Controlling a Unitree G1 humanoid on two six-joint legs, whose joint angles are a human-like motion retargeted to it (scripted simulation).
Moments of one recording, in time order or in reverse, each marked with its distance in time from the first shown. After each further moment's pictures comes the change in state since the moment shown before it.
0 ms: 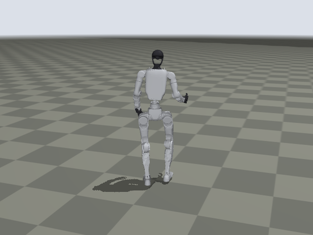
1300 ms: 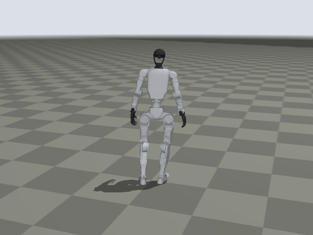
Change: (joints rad) left arm 0.034 0.024 0.181 0.271 0.192 0.030 0.235; right arm 0.005 0.023 0.148 0.910 -0.233 0.214 -0.020; waist 0.143 -0.003 -0.116; left_leg -0.046 0.103 0.051 -0.031 0.136 -0.054; right_leg 0.176 0.145 -0.131 -0.555 0.188 0.037
